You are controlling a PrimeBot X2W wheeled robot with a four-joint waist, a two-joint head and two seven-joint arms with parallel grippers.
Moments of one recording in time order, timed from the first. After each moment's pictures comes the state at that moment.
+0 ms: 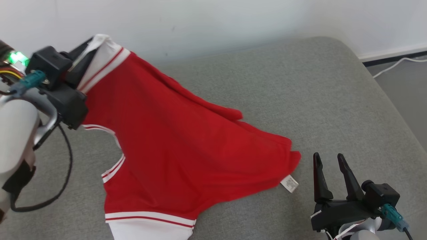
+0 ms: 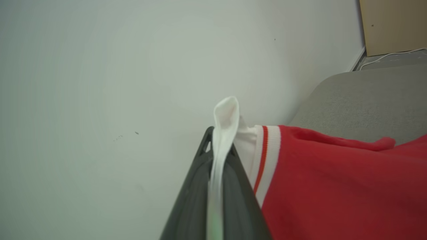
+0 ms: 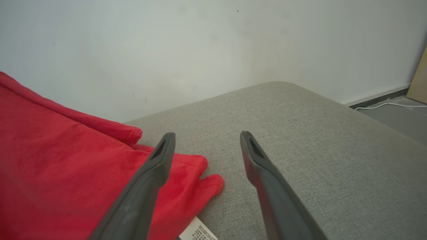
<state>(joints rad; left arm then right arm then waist) -1.09 0.54 -0.76 0.45 -0.32 -0.12 -0.18 -0.17 -0.07 0.14 0.23 0.23 0.13 -0.26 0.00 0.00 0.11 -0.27</state>
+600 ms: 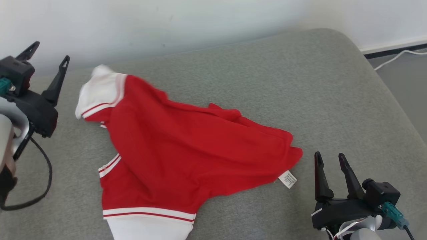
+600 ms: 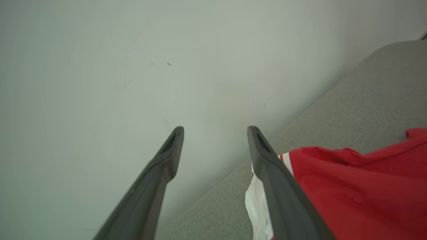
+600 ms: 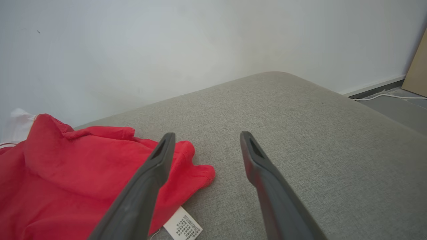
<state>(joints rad) -1.12 0.53 -0.73 0.76 -0.32 -0.09 -0.26 -0.19 -0.07 0.13 0.25 0.23 0.13 -0.26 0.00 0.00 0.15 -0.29</state>
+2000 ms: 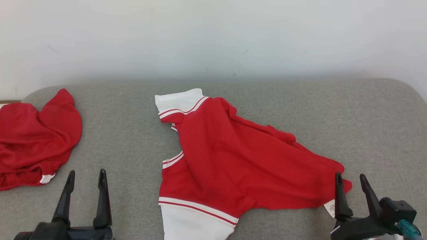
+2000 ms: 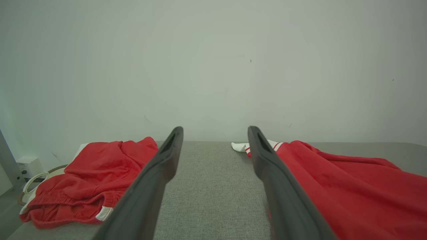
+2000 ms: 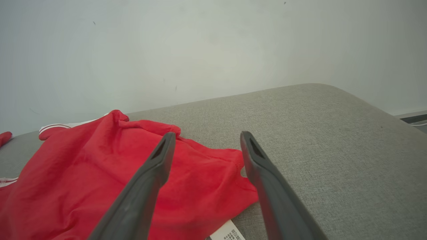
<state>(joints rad) -0.08 0.26 -0.17 -0.12 -0.27 0.23 -0.26 -0.11 -0.10 0.04 0.28 0.17 0.13 -0.26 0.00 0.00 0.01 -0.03</state>
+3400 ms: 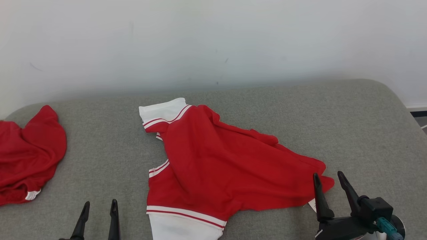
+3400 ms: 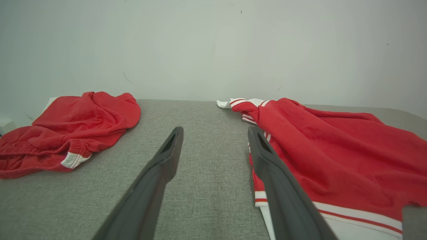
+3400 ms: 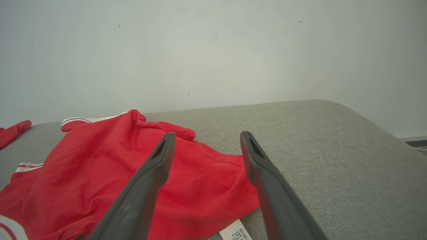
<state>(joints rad) -0.03 0.11 -0.05 0.08 -0.16 0.10 -0.26 -0.11 -0.12 0.17 0.26 0.14 0.13 -0.26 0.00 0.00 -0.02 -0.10</state>
